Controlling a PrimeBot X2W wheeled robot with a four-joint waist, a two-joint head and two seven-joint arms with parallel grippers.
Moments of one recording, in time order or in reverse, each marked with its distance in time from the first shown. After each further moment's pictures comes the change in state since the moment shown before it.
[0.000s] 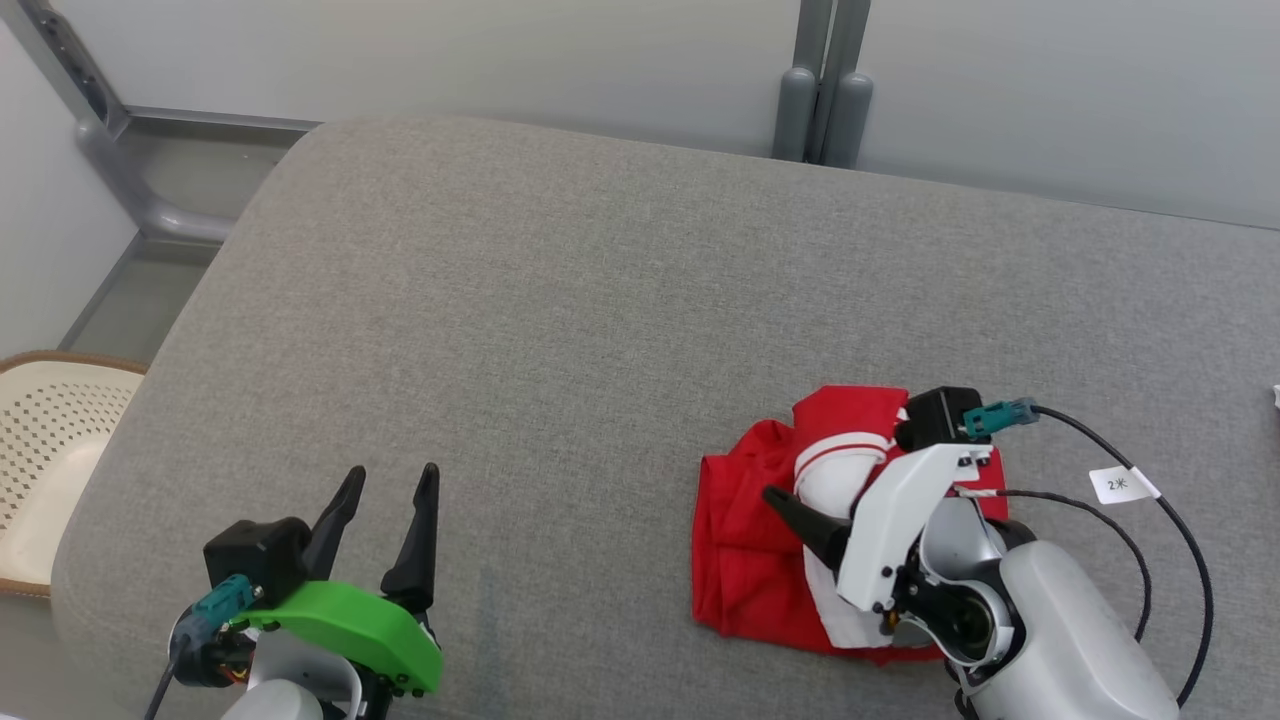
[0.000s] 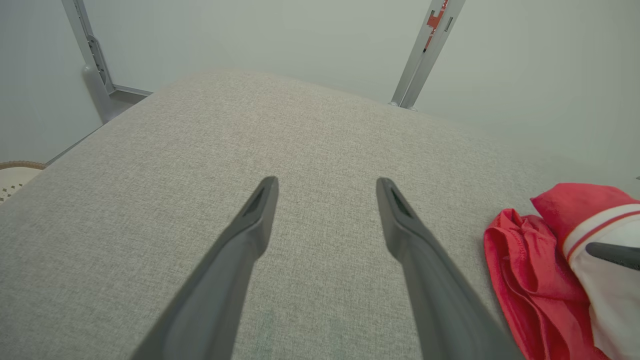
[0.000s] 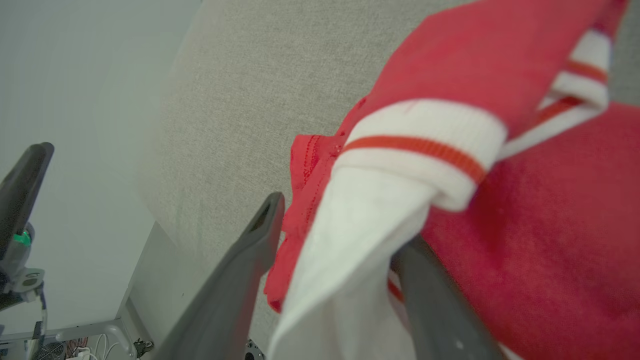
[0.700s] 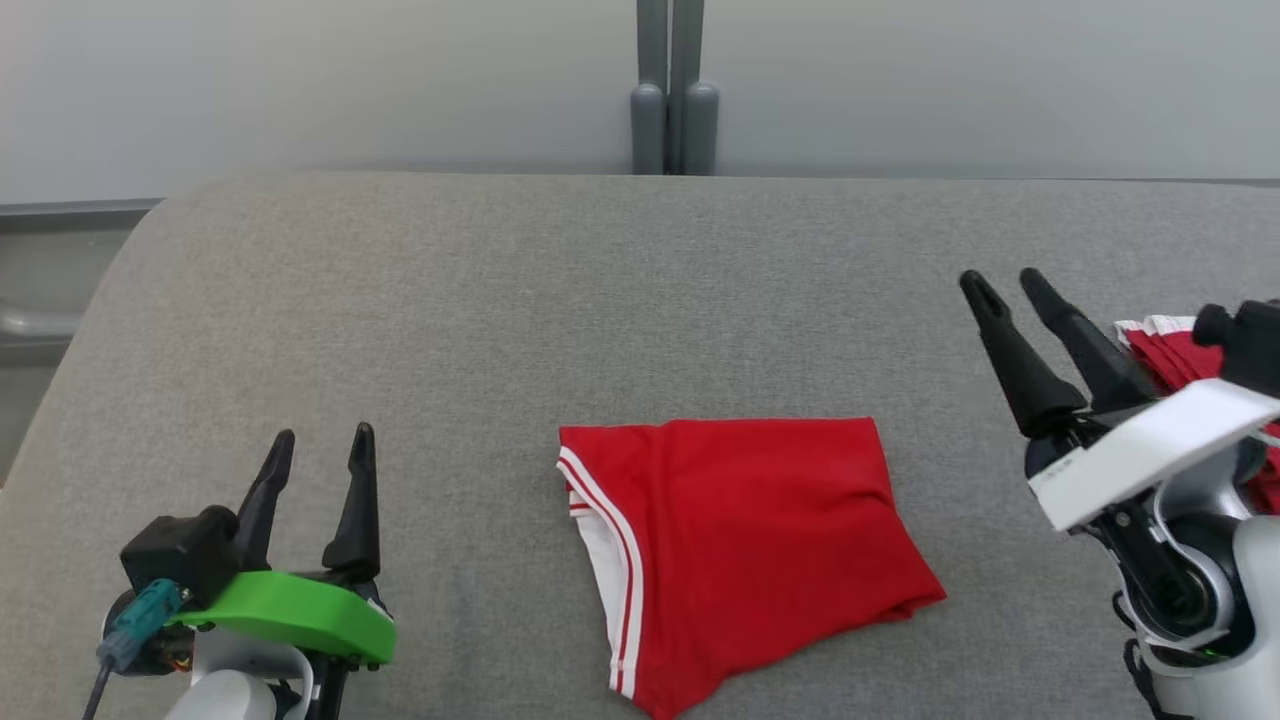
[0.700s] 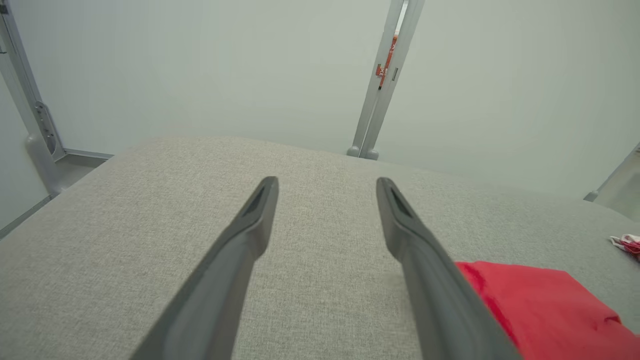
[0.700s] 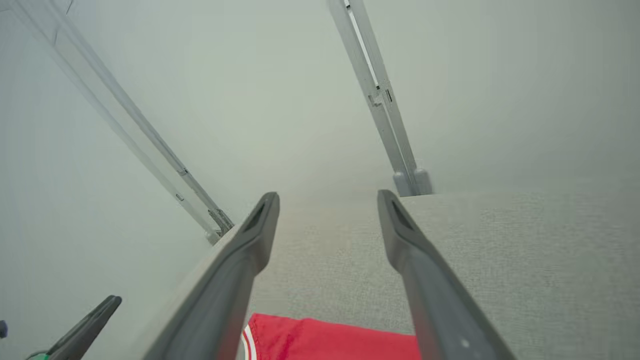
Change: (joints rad) left arm 0.030 0.035 0.089 -0.087 0.011 0.044 -0.053; right arm 0.090 -0.135 -0.164 -0.493 0.110 0.000 -0.294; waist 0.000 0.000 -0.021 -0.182
